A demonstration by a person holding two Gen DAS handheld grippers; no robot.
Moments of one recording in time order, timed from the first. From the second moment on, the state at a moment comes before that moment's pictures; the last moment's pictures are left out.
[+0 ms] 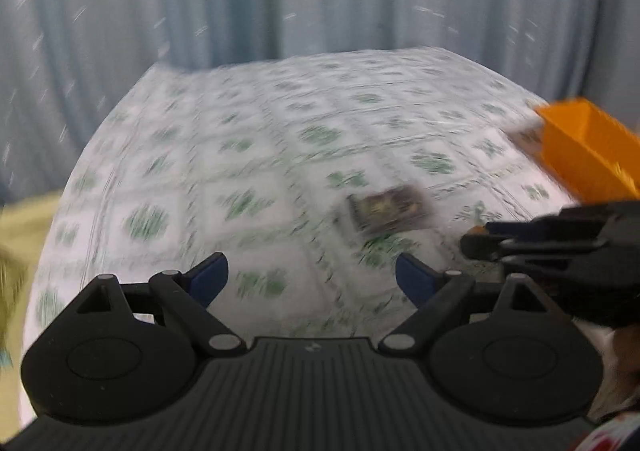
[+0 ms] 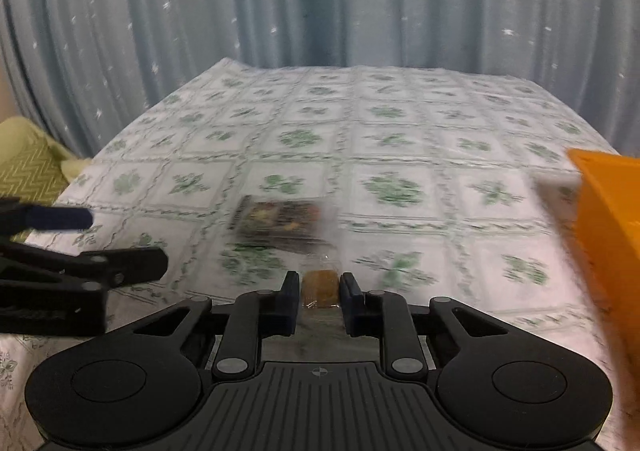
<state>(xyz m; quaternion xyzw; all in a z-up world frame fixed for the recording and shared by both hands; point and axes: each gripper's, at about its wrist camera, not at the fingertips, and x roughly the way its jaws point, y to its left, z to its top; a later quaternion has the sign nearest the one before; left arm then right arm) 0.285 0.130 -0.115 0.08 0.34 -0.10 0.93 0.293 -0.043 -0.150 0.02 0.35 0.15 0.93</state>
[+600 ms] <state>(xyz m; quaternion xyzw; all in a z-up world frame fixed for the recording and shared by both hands) 0.364 0.069 -0.146 0.26 0.35 -0.24 0.87 0.280 -0.111 -0.155 0.05 0.36 0.11 0.93</state>
